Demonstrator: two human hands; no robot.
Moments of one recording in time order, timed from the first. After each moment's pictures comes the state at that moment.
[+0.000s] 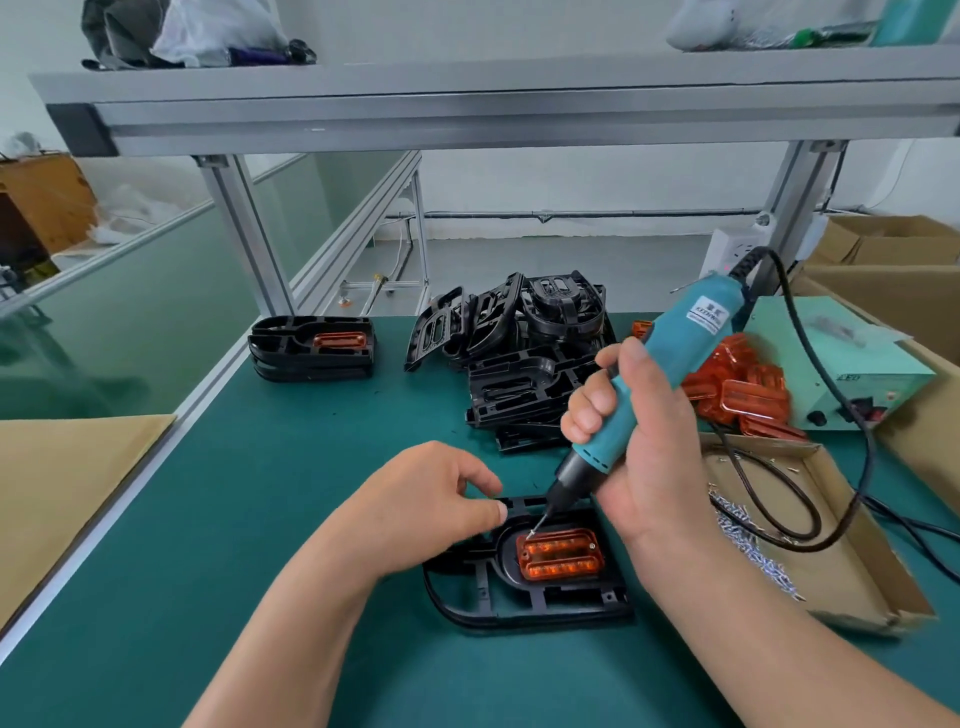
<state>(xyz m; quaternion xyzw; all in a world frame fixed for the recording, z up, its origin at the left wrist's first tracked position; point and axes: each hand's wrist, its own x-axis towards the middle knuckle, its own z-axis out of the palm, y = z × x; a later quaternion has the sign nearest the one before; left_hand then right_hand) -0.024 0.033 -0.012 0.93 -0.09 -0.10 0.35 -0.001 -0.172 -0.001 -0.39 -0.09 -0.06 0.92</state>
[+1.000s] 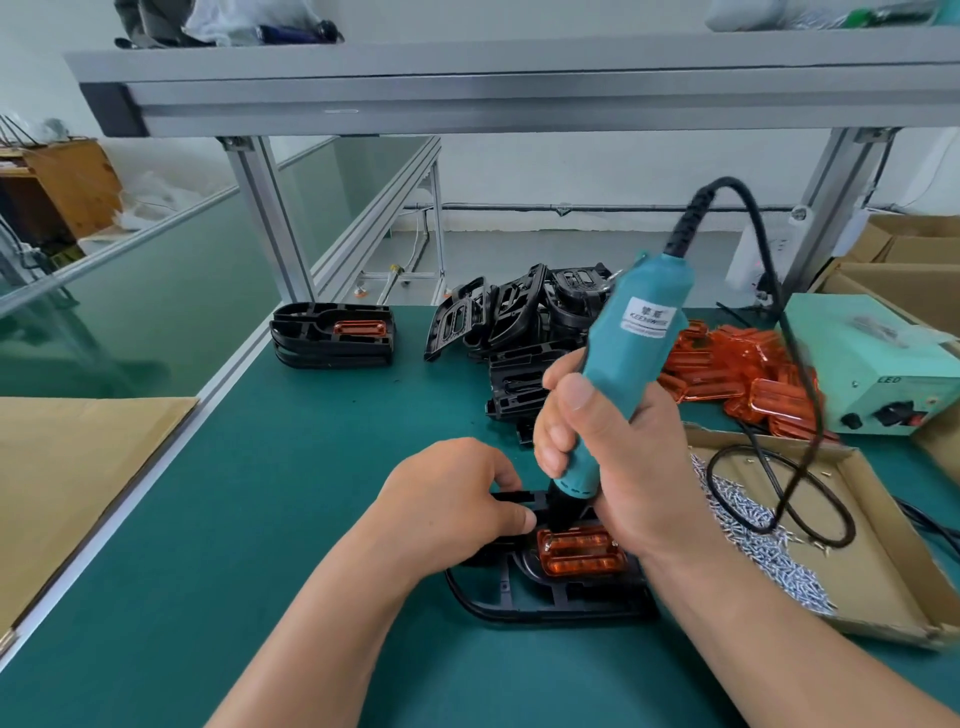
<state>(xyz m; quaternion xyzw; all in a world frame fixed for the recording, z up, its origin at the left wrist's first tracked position) -0.028 0.019 -0.011 0.97 -0.06 -0.08 0.22 -0.017 -0.153 -0.001 -0.54 -0.25 -0.02 0.80</state>
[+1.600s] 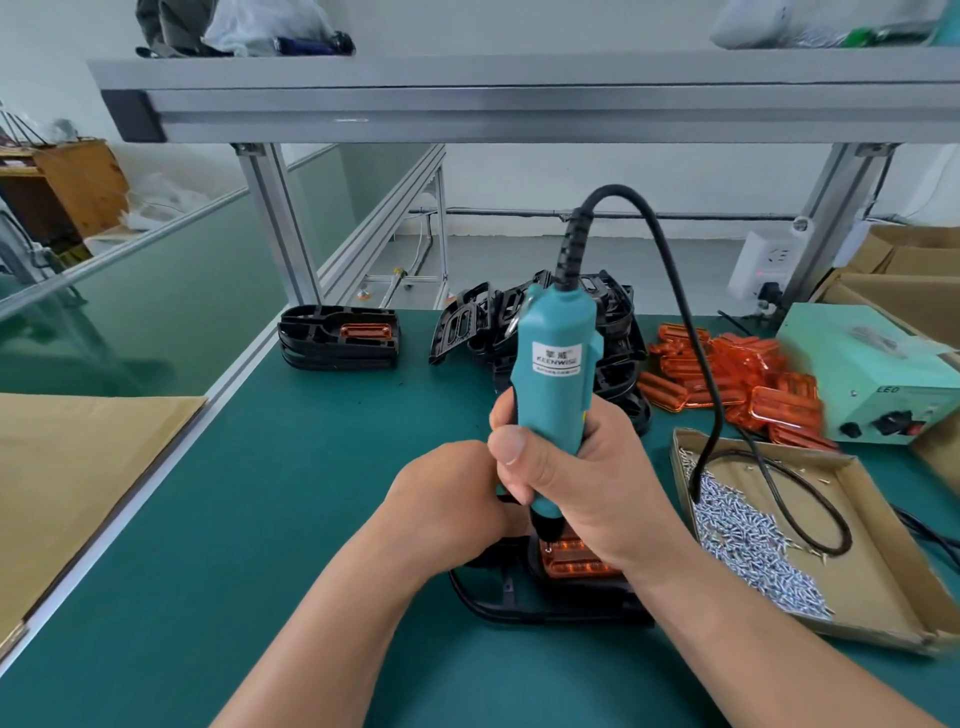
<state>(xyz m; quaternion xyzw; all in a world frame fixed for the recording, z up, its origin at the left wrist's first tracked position) -0.030 0.014 -0.008 0.96 -0.10 -0.08 0.23 -0.029 -0.137 0.004 -0.60 -0.29 0.04 0.74</state>
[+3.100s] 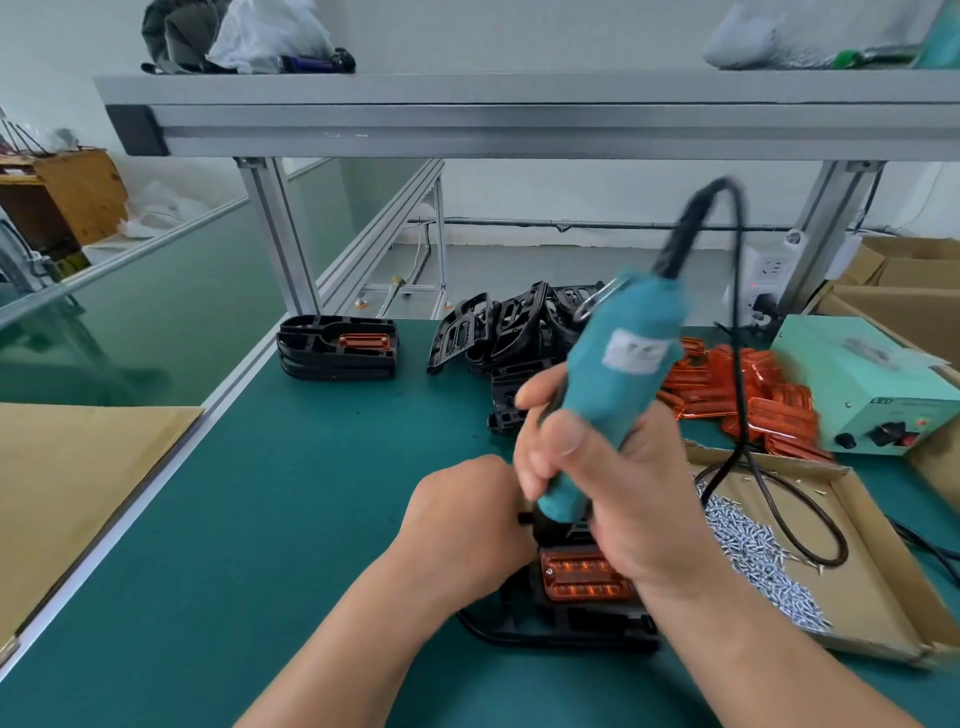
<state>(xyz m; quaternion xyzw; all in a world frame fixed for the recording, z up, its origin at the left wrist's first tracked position) -0.039 -0.008 -0.008 0.99 -0.09 -0.01 0.11 -0.034 -0.146 0.016 -0.55 -0.31 -0.03 0.77</state>
